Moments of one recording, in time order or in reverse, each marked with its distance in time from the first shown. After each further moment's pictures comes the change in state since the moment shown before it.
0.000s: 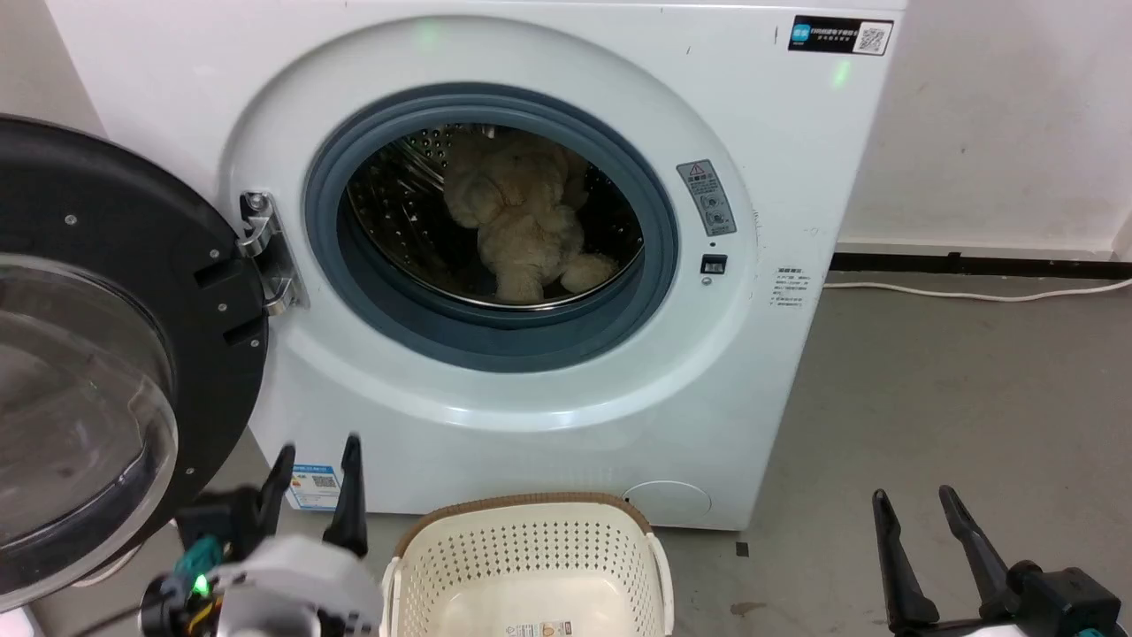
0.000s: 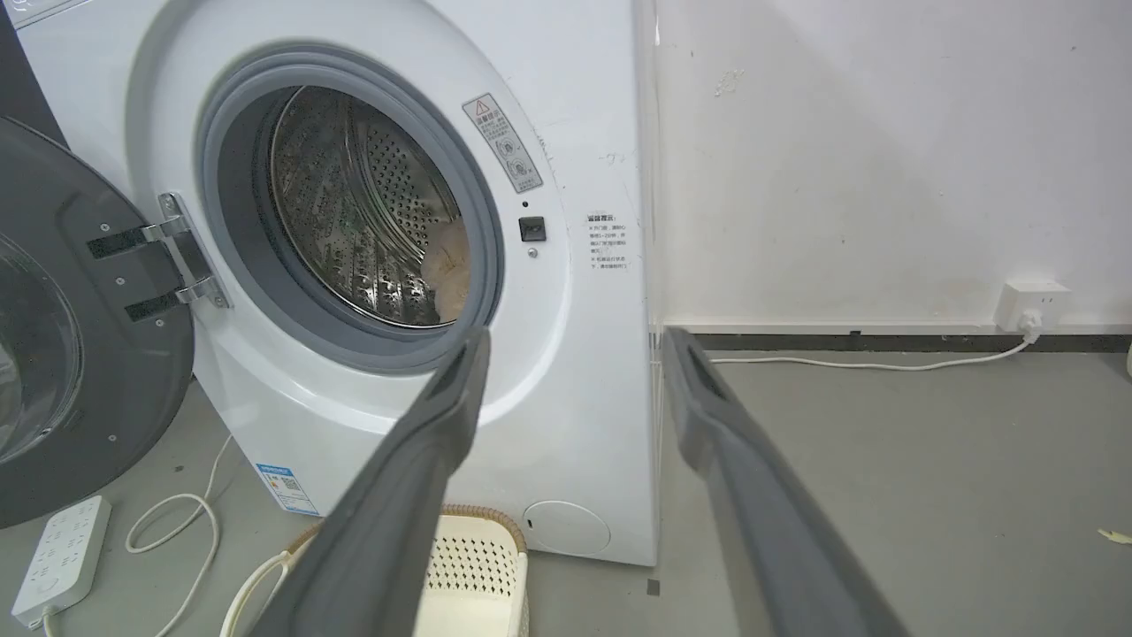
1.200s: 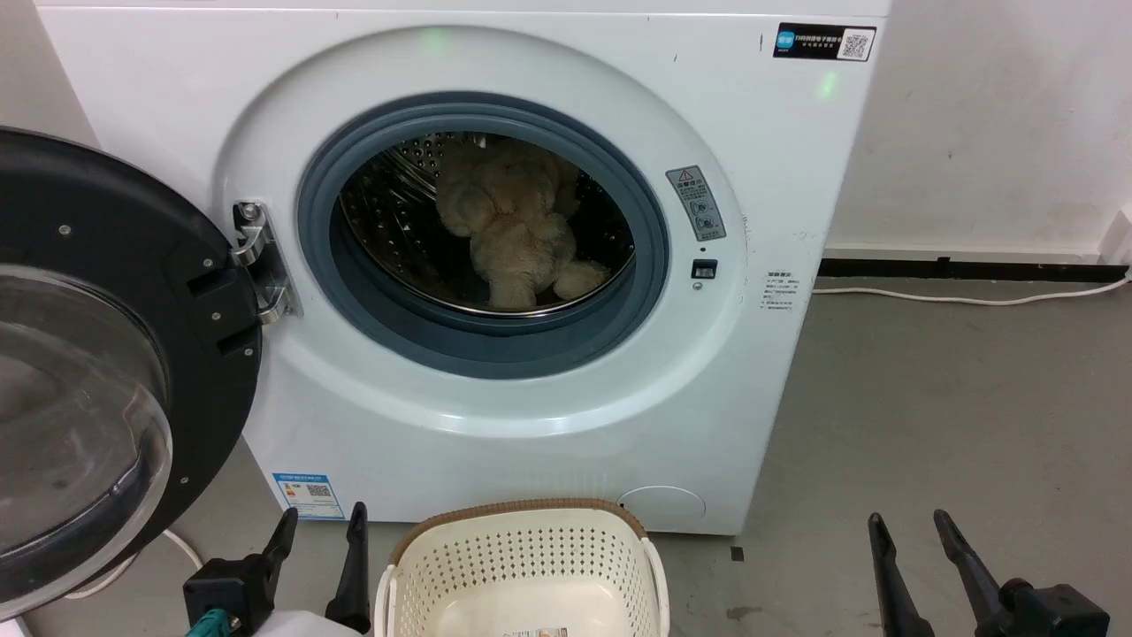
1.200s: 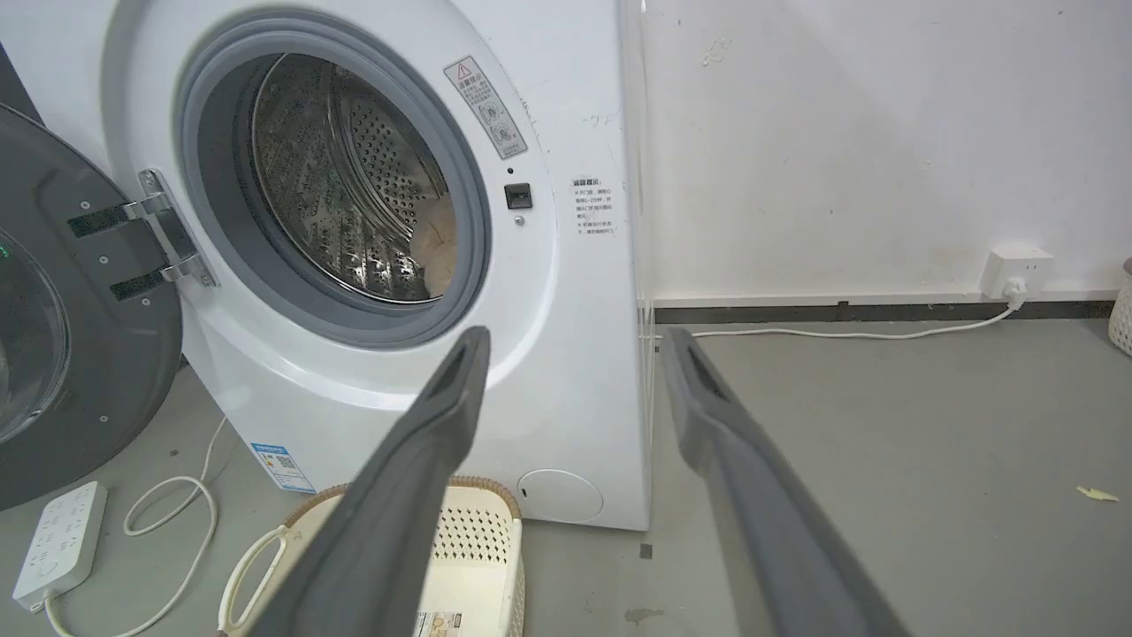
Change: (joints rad) left arm 0.207 0.062 -0.043 -0.229 0.046 0.080 0.068; right arm 0.022 0.000 0.002 0.035 0.001 0.000 0.000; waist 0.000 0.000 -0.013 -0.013
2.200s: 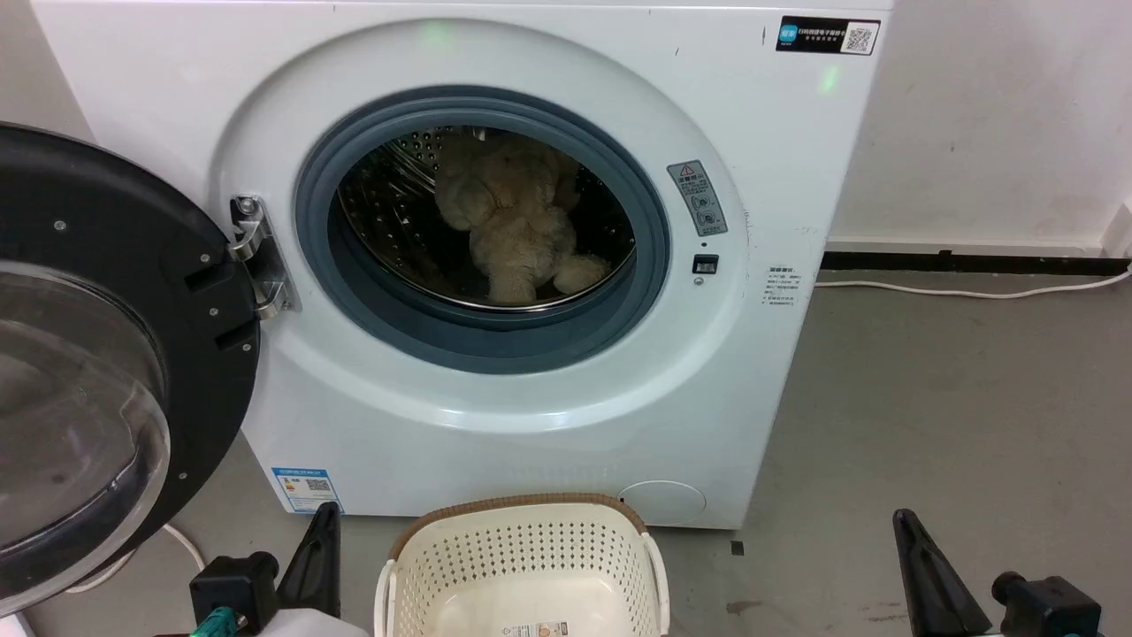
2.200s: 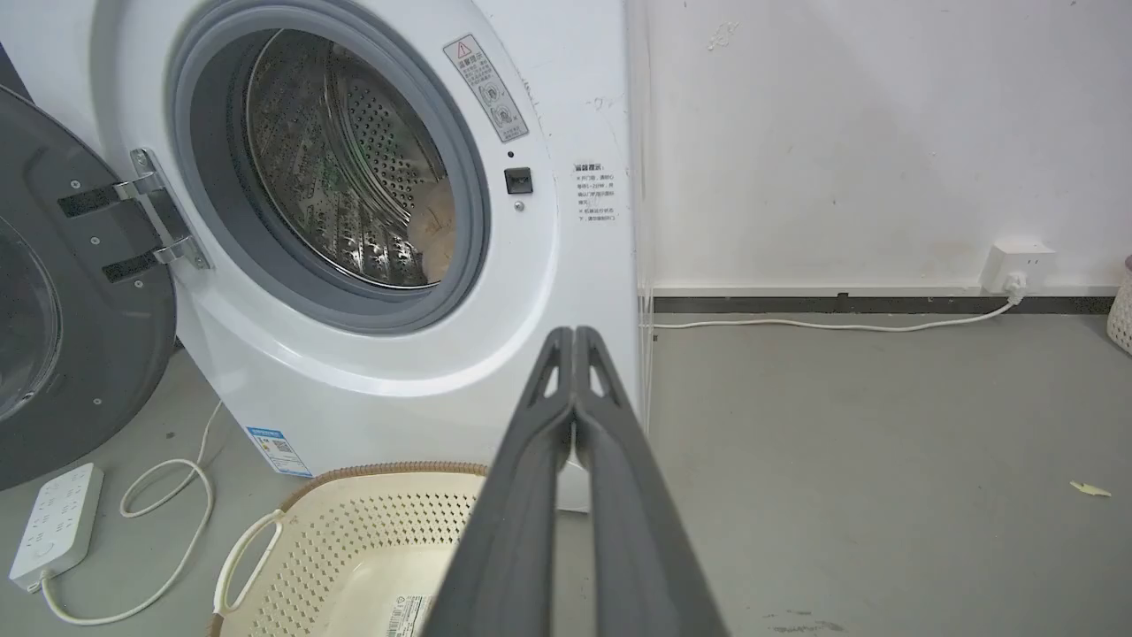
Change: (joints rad) left arm 0.000 -0.030 0.022 0.003 0.042 -0.014 0.009; right arm -0.008 0.000 0.002 -0.001 -0.015 0.000 0.023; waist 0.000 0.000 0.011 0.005
